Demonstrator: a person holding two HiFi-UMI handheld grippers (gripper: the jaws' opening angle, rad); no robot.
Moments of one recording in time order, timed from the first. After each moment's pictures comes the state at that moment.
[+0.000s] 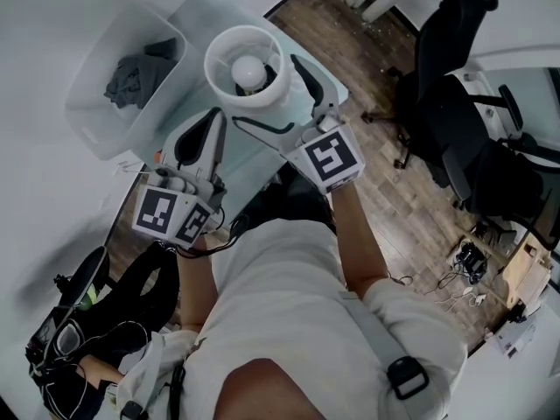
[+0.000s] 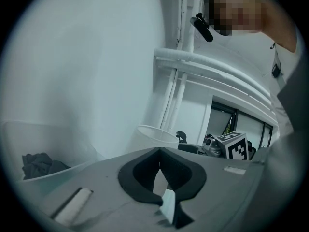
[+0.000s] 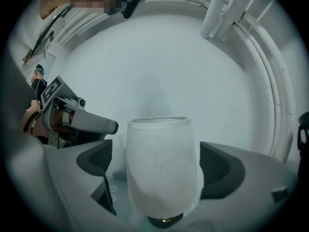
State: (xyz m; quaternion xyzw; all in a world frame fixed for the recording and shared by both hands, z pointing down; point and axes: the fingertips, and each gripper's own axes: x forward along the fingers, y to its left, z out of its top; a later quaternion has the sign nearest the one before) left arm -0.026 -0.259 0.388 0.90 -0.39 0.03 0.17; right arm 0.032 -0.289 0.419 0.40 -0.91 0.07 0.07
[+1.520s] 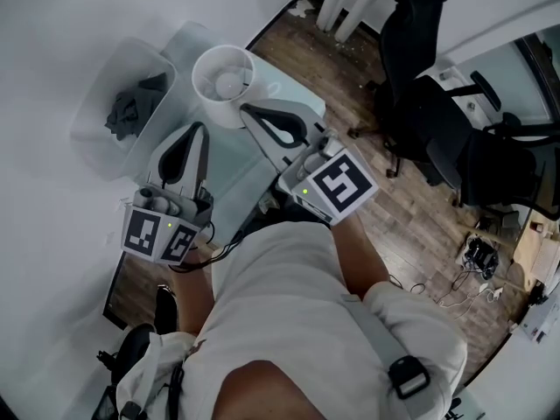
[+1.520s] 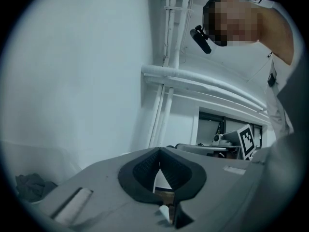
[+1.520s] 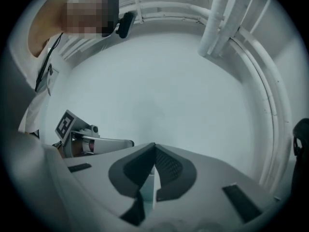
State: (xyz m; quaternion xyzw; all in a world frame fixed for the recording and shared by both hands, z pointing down) left arm -0.018 -0.224 0.305 0.93 -0.35 -0.03 0.11; right arm 0.044 -0.224 0.304 0.39 -0.92 0.06 -0.01
